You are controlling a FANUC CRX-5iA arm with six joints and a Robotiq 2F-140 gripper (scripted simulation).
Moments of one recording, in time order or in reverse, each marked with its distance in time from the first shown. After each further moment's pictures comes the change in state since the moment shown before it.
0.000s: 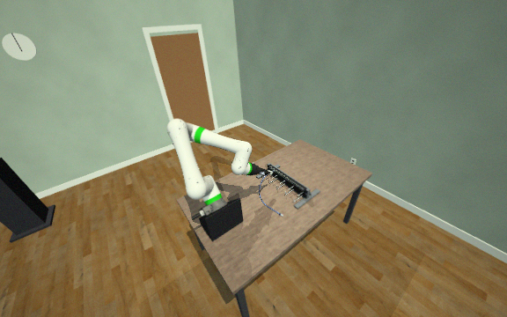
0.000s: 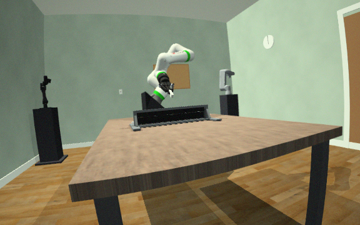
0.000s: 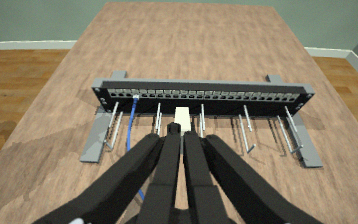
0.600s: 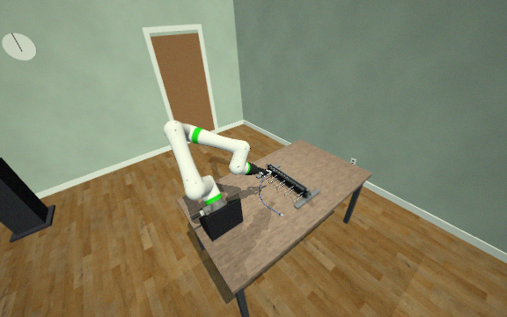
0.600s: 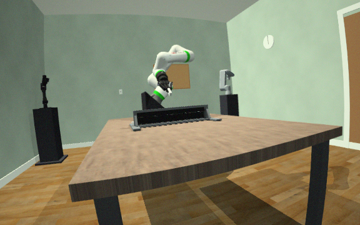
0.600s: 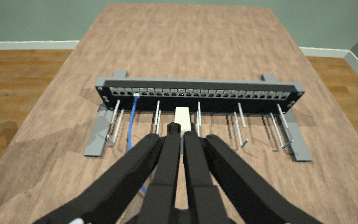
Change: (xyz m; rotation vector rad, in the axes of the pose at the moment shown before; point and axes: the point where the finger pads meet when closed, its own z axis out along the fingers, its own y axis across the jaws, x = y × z) arm 0.002 0.006 -0.024 0.001 -0.001 0.001
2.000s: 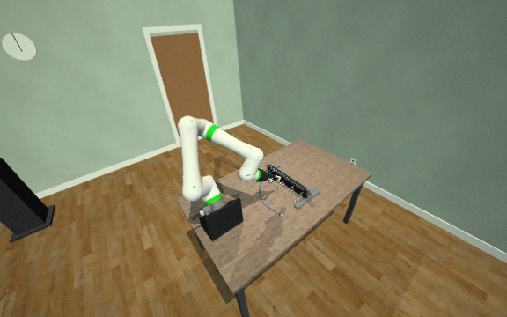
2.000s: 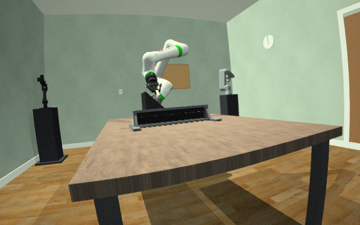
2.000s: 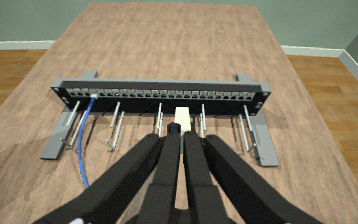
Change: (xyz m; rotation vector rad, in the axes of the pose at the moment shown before) arm 0.000 0.093 0.020 0.000 0.000 0.000
